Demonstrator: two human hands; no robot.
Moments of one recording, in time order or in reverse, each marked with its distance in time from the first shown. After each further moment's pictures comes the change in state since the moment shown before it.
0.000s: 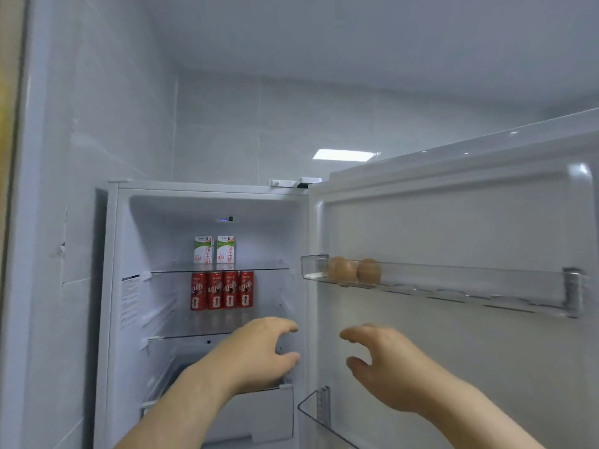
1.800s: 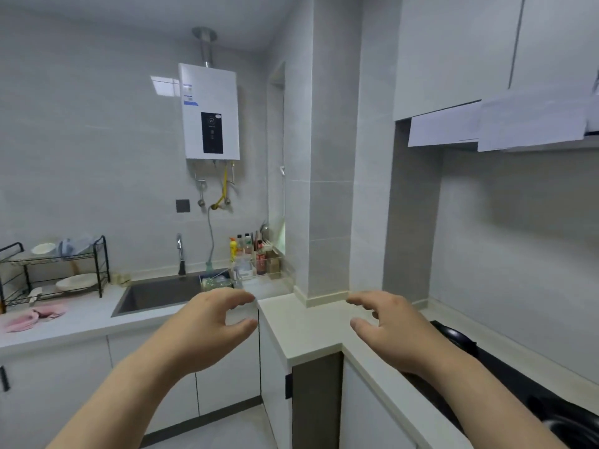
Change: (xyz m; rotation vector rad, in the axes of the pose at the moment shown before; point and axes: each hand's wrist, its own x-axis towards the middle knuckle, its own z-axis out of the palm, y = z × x) left_hand -0.110 0.416 0.148 -0.768 -0.575 1.399; right_hand -0.494 -0.102 -0.151 -0.530 0.501 1.660
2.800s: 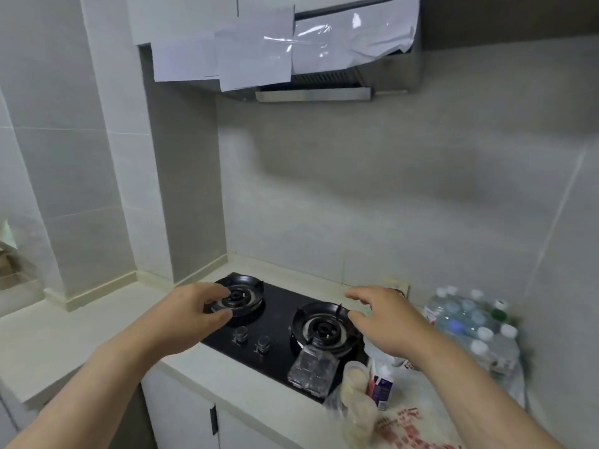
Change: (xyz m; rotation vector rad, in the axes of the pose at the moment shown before) left_hand 0.112 0.238 0.248 -0.209 -0.476 0.433; right_hand -0.201 0.260 -0.119 -0.167 0.214 0.696
